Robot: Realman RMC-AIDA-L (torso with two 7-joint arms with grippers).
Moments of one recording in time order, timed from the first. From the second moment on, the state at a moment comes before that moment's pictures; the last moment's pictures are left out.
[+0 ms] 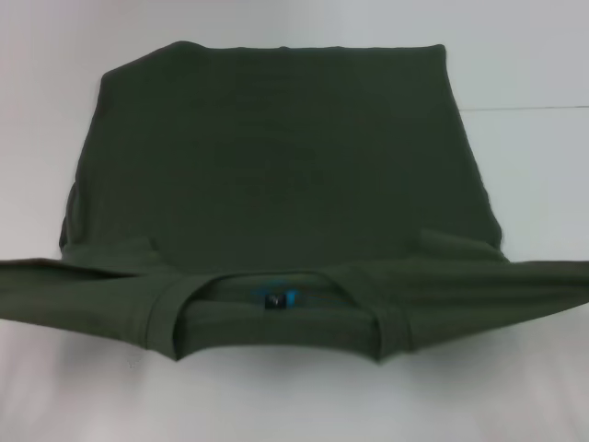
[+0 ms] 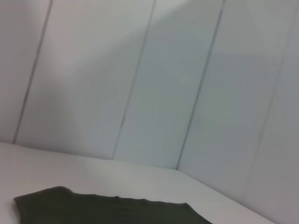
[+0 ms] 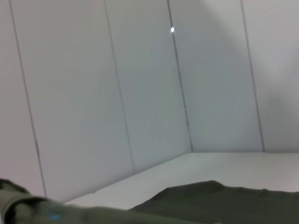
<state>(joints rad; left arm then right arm) -0.23 -2.13 -0.13 0.76 2.07 1.92 -1.23 0.23 2.07 0.01 -0.62 -2.11 -1.96 1.02</state>
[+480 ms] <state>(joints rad) -0.30 -2.11 -0.10 0.65 2.08 1.75 -1.22 0.31 2.08 0.02 -0.59 -2.11 -1.82 1.10</state>
